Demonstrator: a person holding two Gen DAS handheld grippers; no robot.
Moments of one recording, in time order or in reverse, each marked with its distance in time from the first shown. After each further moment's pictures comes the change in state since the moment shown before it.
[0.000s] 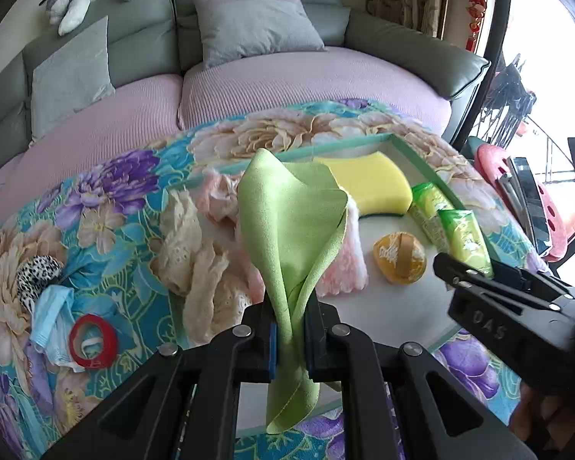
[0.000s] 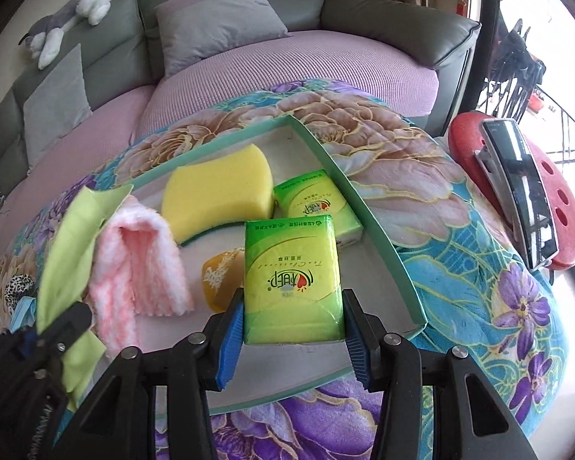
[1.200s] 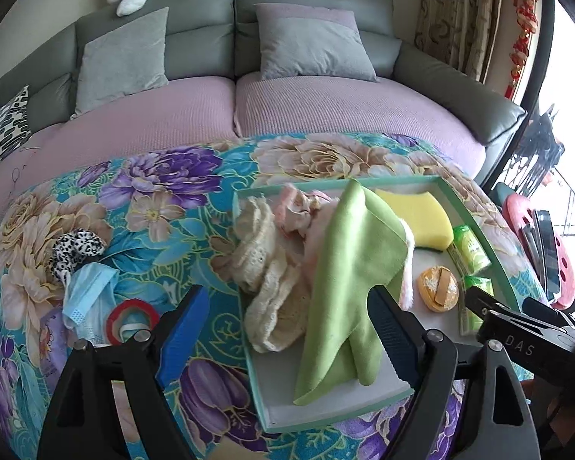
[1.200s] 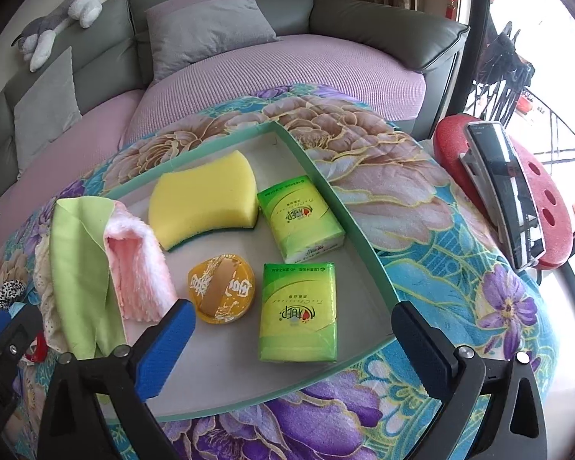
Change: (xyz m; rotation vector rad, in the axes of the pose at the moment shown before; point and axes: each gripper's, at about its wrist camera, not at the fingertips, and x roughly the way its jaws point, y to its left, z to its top) left arm -0.019 0.045 -0.005 -0.160 -0.060 0.072; right arm -0.007 -0.003 0.002 0.009 -0.021 -0.050
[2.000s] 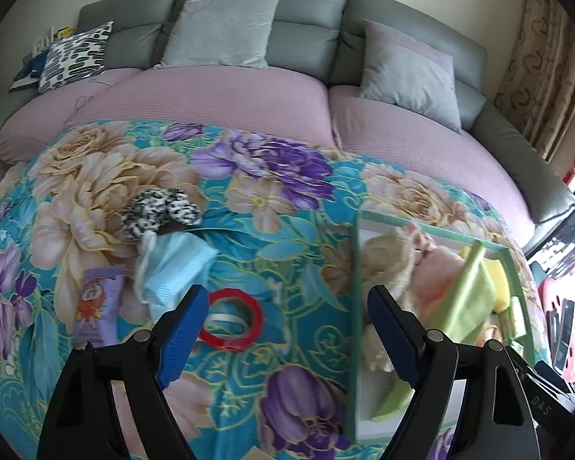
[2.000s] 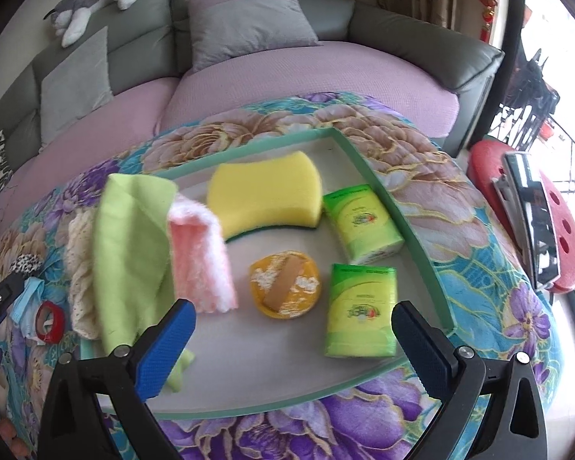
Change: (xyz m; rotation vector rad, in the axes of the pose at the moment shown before) left arm -0.008 0.097 -0.006 -0.317 -0.034 0.116; right arm -0.007 0.048 -0.005 -0.121 -0.010 0.061
